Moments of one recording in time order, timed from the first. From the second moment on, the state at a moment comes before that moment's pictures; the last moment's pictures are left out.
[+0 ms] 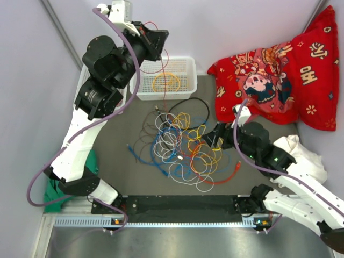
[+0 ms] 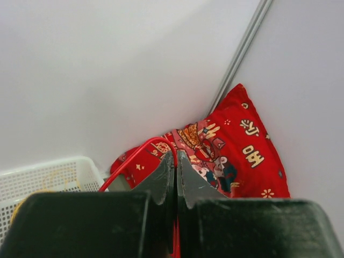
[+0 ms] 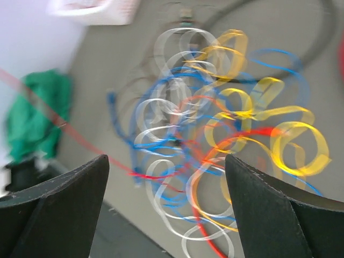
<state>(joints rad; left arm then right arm) -0.67 1.52 2.20 -0.42 -0.11 -0.31 0.73 0.75 0.79 -0.38 0.08 0.55</state>
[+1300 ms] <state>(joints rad) -0.67 1.32 1.60 -0.31 -0.11 -0.42 0.89 1.12 1.59 -0.38 0.17 0.31</state>
